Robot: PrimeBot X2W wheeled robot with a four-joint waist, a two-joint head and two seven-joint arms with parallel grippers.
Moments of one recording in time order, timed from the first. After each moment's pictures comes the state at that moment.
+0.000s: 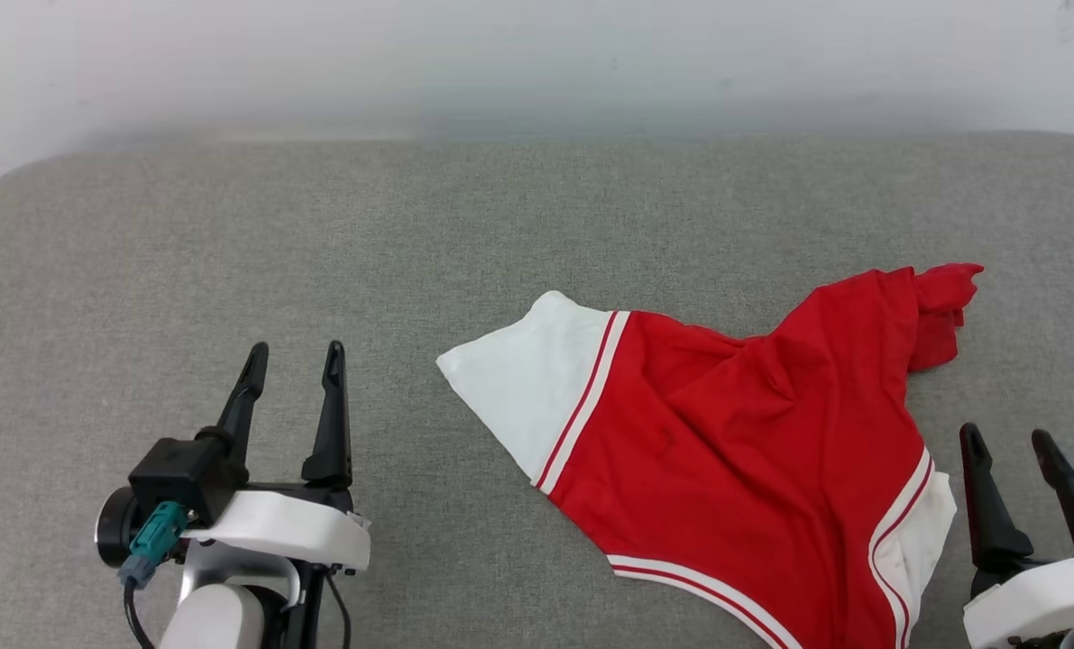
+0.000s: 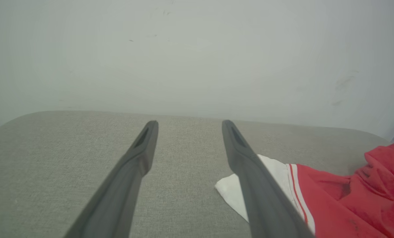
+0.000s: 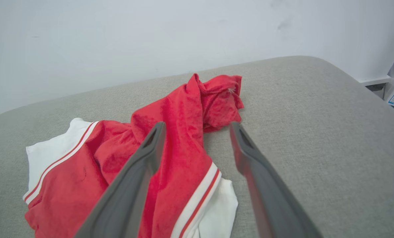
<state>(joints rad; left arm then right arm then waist) -0.13 0.16 -0.13 0.04 -0.31 0.04 -0.21 0.10 -0.05 -0.21 -0.17 0.28 0.13 0.12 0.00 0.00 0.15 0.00</state>
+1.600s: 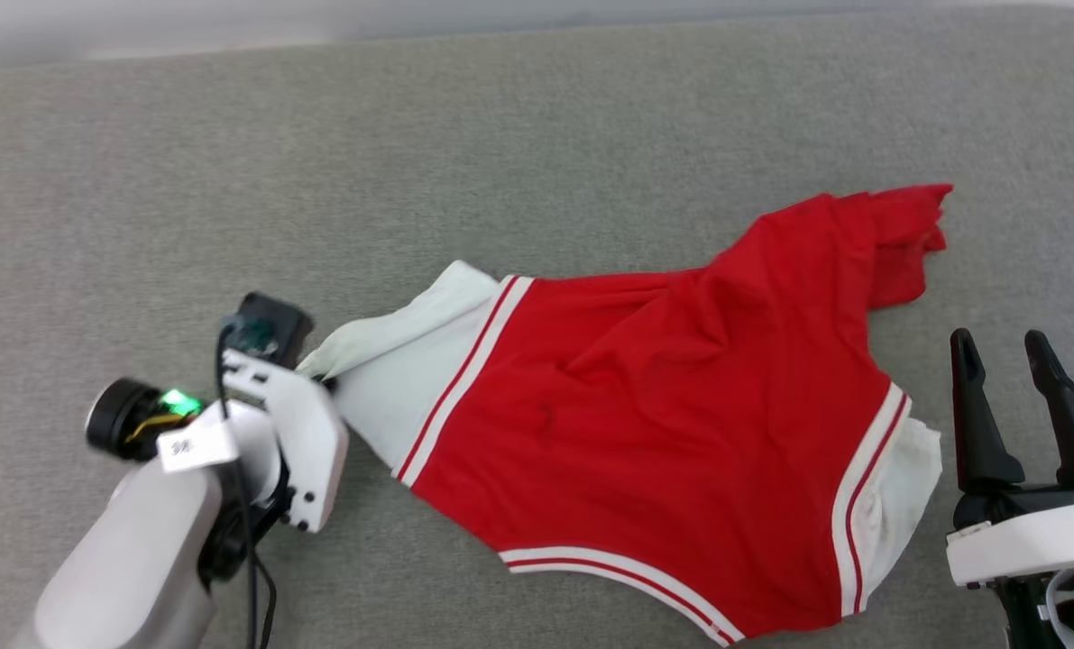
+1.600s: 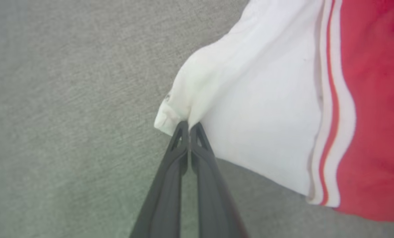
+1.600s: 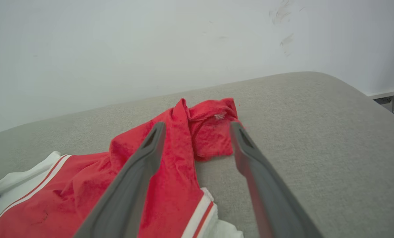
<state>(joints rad) -0.47 0.49 -0.48 0.21 -0.47 0.02 0.59 -0.02 -0.05 -0.14 -0.21 0.31 0.13 0.02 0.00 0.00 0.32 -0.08</state>
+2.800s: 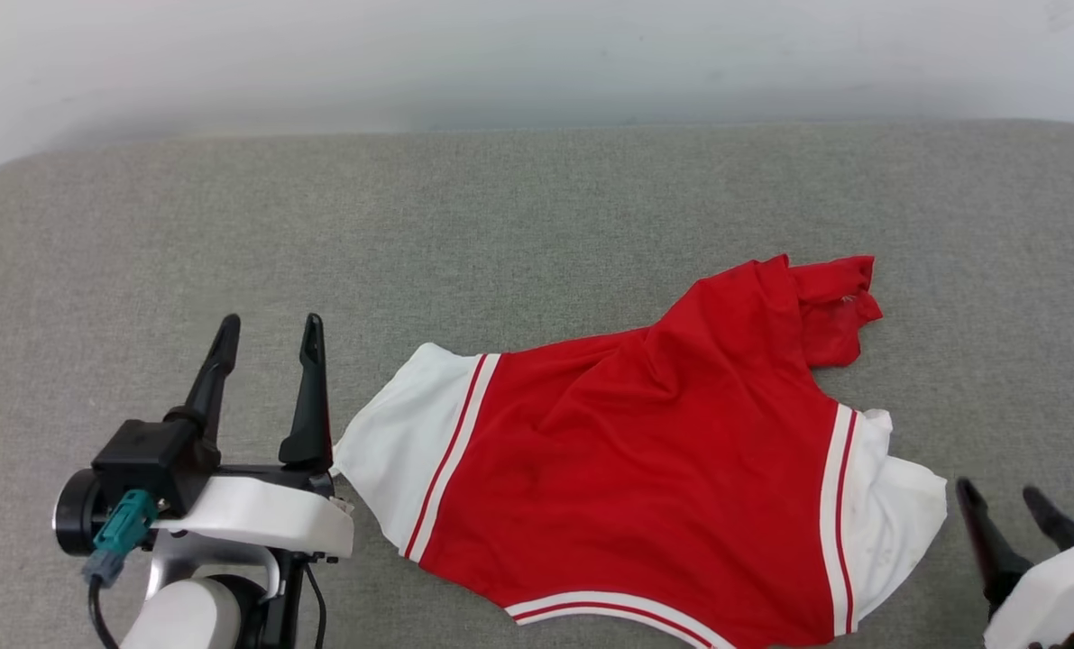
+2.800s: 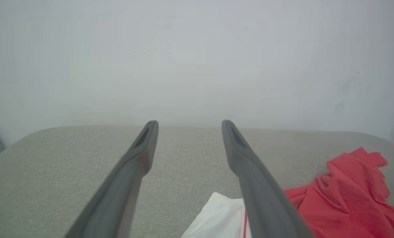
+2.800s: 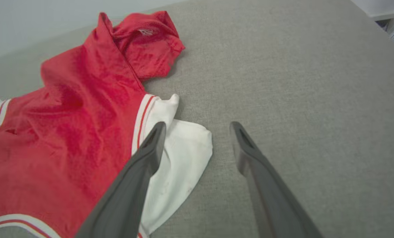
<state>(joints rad) -0.14 0.35 -0.28 -0.14 -0.43 0.25 -0.14 0.10 -0.07 -0.25 -0.19 0.31 0.13 0.43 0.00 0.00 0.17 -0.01</state>
